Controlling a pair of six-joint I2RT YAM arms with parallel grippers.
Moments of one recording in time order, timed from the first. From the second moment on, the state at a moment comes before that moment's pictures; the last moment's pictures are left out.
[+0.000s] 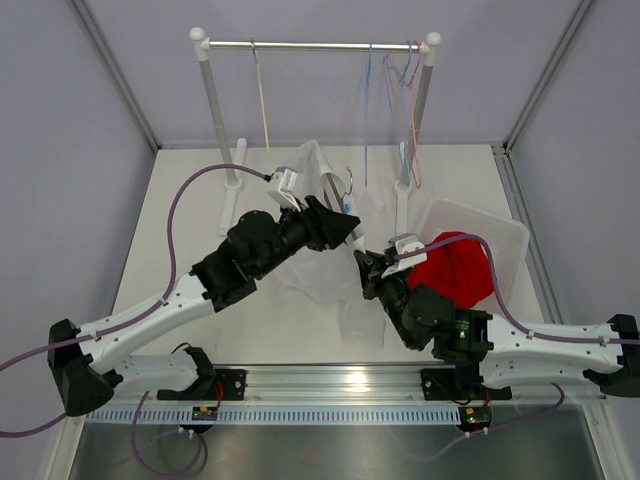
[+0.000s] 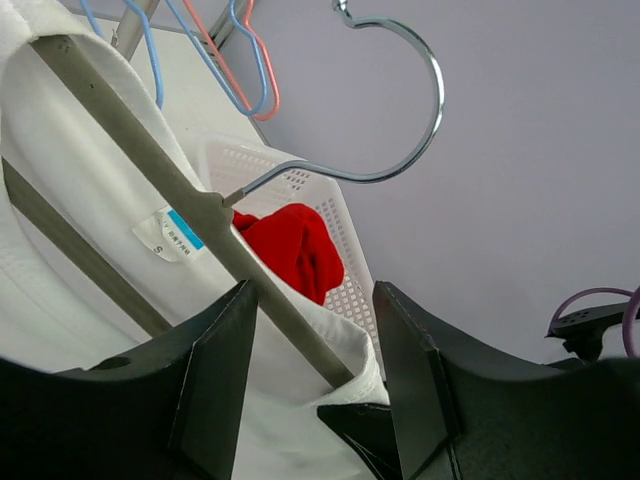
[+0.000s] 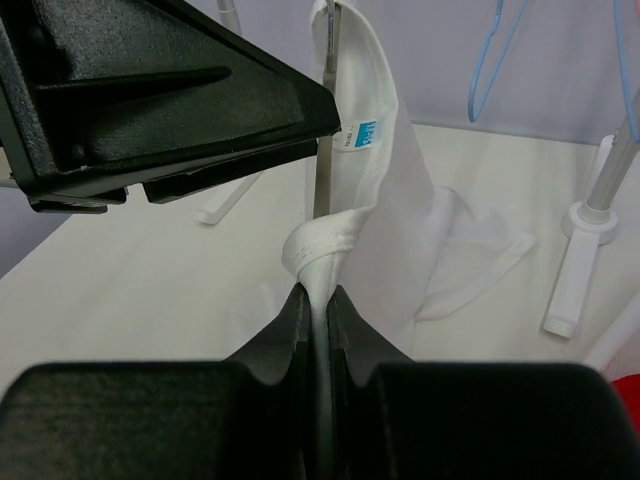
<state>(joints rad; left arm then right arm) -0.94 1.12 1.00 0.10 -0.11 -0.76 1.39 0.87 0.72 0.20 0.95 0.12</state>
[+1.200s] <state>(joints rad) -0.95 1.09 0.94 0.13 -0.13 -0.78 1.45 0.90 0.71 0.29 0.98 0.14</state>
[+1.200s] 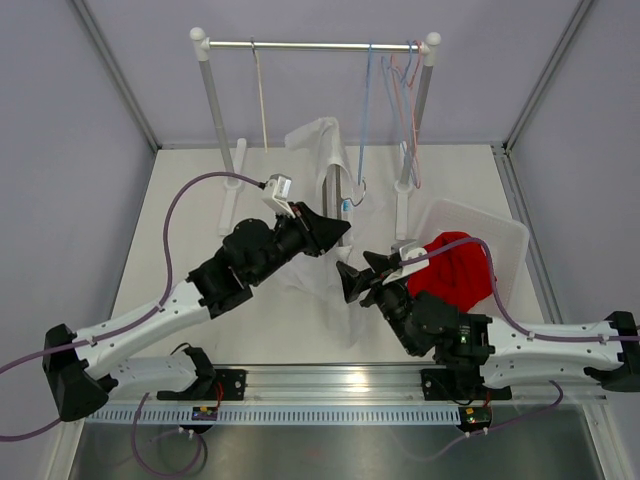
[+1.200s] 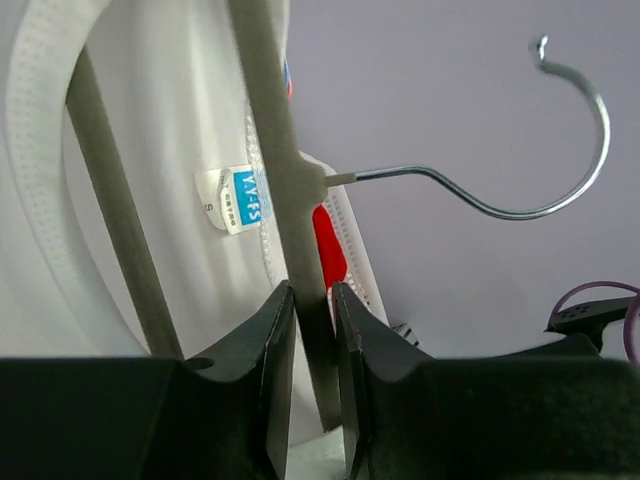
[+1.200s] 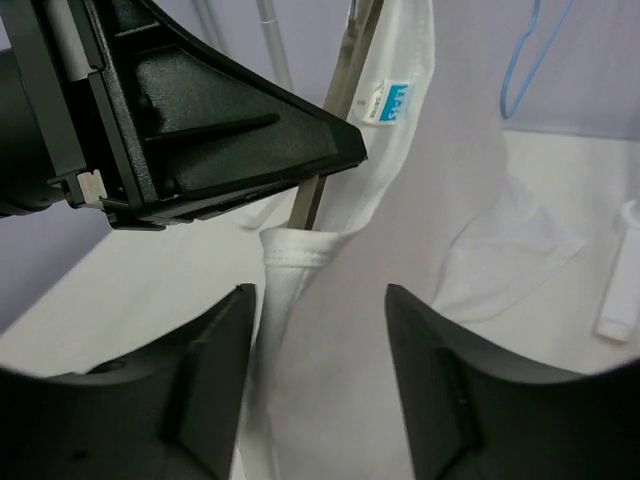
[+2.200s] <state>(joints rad) -0.95 0.94 0.79 0.31 -0.12 -0.82 1.52 1.05 0.68 0.18 0.64 0.45</state>
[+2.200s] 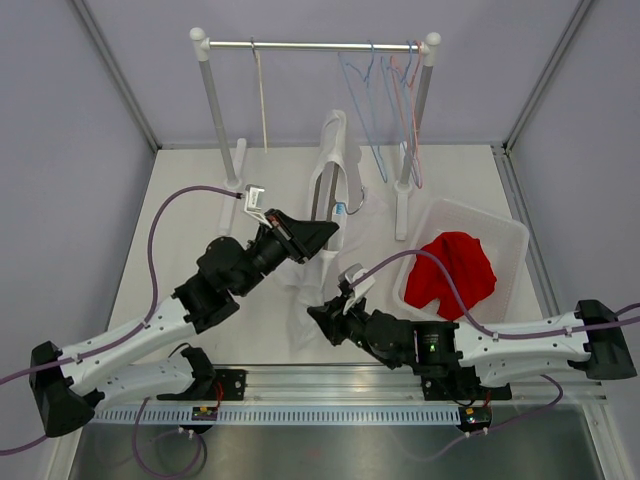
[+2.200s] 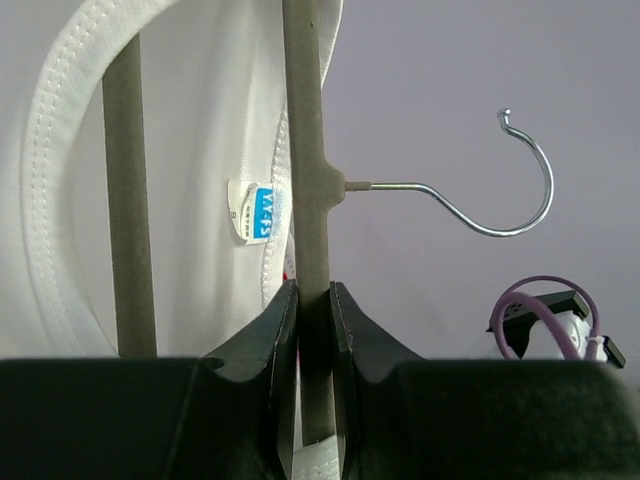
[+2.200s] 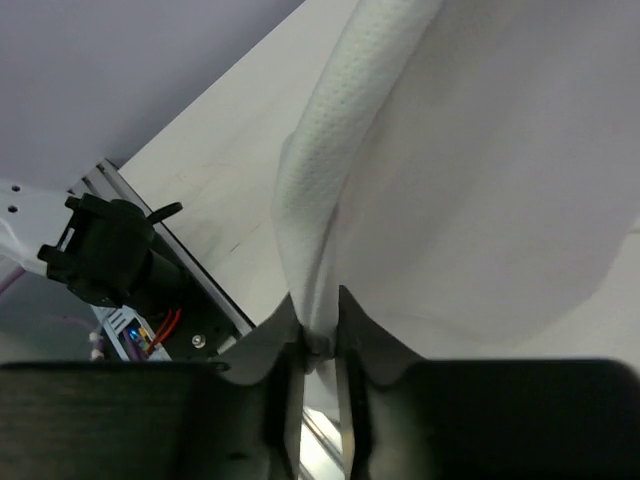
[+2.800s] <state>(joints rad) -0.95 0.97 0.98 0.33 0.05 -0.84 1.72 1.18 0.68 0.18 0.86 0.59</state>
